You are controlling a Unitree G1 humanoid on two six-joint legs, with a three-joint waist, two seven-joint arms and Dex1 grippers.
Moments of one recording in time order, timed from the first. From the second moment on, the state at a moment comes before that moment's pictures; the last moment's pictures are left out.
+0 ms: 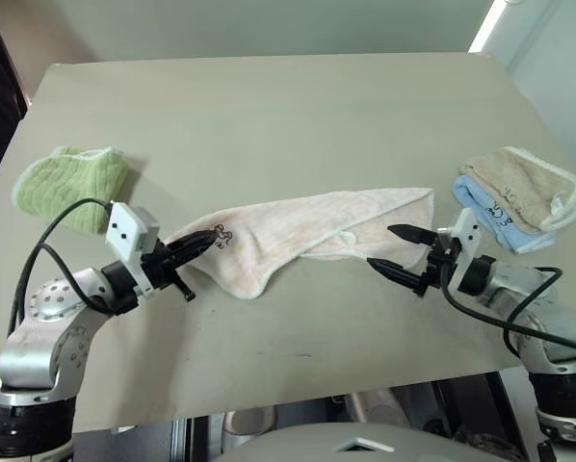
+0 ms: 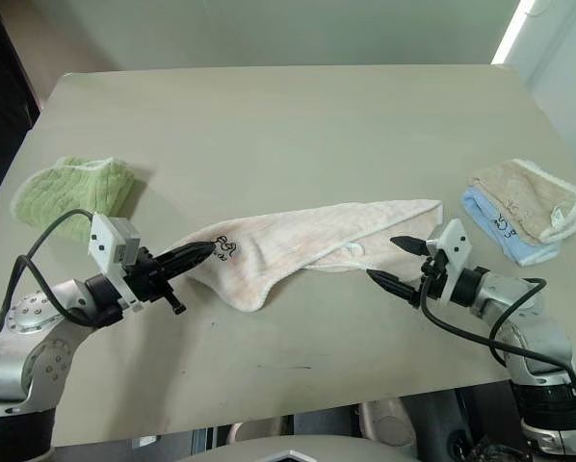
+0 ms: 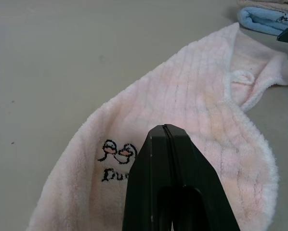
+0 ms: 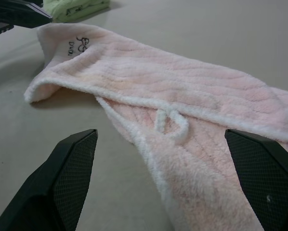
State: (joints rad) left arm 0.05 0.71 0.29 -0.35 -0.59 0.49 -0.79; right arm -0.09 -0.61 -0.05 -0.28 0.50 0.46 0.87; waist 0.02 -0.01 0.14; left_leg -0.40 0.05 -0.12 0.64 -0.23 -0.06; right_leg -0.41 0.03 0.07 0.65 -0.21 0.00
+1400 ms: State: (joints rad) left arm -0.33 0.92 -0.26 -0.10 -0.18 0.14 -1.43; right arm -0.13 -0.60 -0.05 -0.28 0.49 0.45 0.85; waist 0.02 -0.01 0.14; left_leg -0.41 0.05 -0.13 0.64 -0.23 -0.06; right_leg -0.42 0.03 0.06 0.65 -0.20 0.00
